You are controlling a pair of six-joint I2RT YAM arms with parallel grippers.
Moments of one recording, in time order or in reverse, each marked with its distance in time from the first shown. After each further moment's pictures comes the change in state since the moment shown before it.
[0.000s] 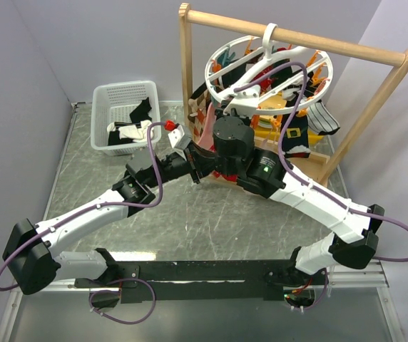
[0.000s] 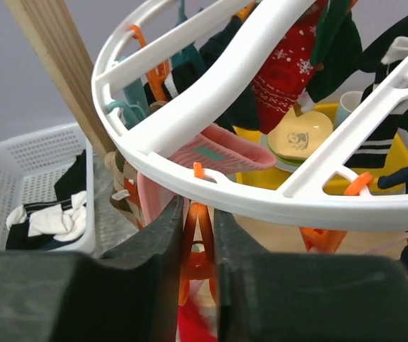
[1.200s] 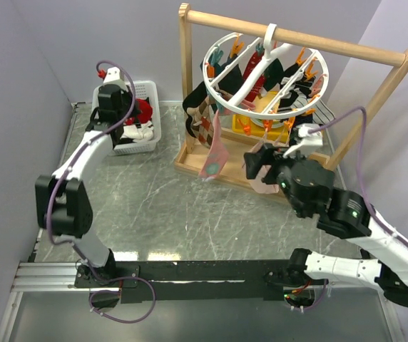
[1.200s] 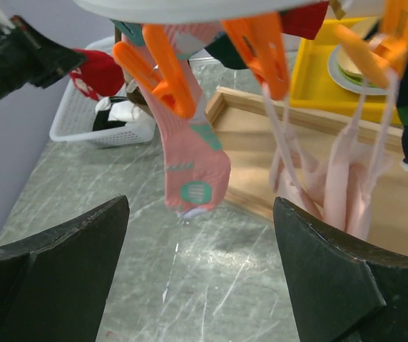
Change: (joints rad) left arm 0.658 0.418 0.463 -0.546 -0.460 0.018; right arm 0.001 -0.554 -0.351 -0.370 -0.415 0.312
